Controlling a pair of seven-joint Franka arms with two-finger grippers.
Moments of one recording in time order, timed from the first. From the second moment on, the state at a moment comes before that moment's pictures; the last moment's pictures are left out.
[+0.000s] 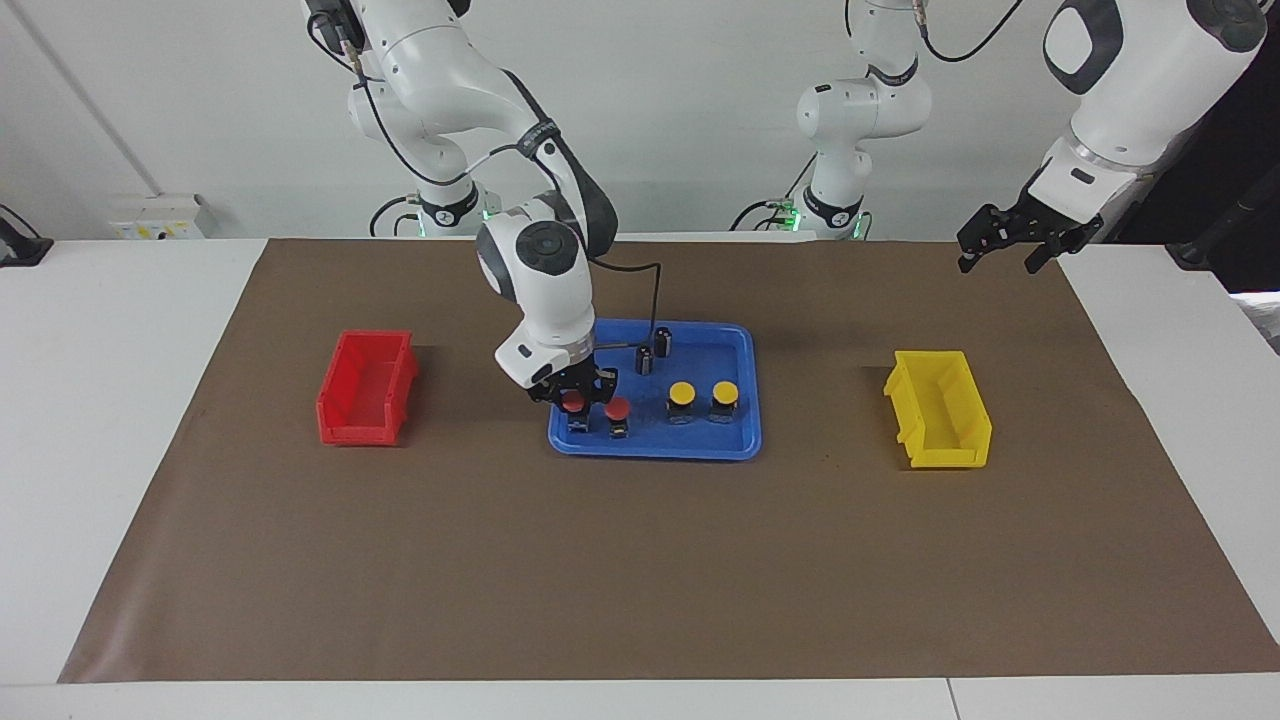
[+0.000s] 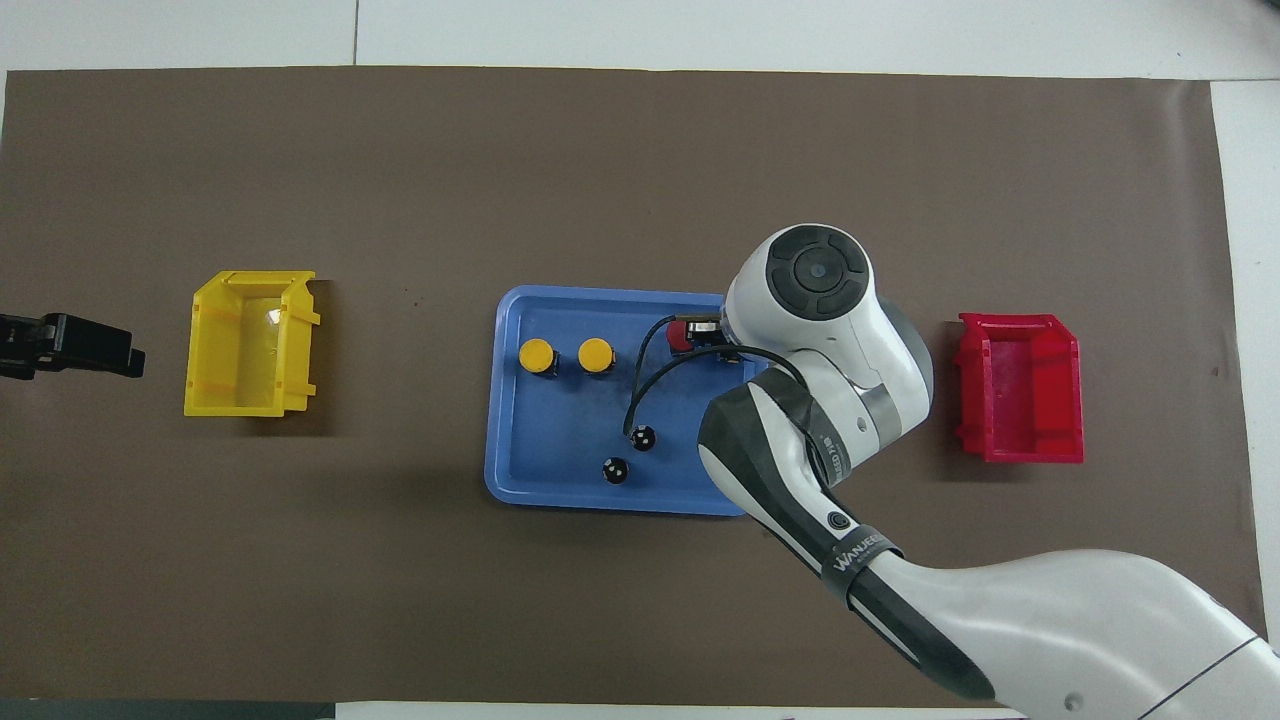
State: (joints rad) left arm 0.02 -0.12 -0.05 -1.78 -0.04 1.59 0.05; right arm 0.18 0.33 0.31 -1.87 -0.11 2.21 0.61
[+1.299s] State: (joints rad) left arm -0.51 0.14 -0.08 -2.04 -0.04 2.24 -0.70; right arm -0.41 -0.13 0.31 -2.27 0.04 2.13 -0.26
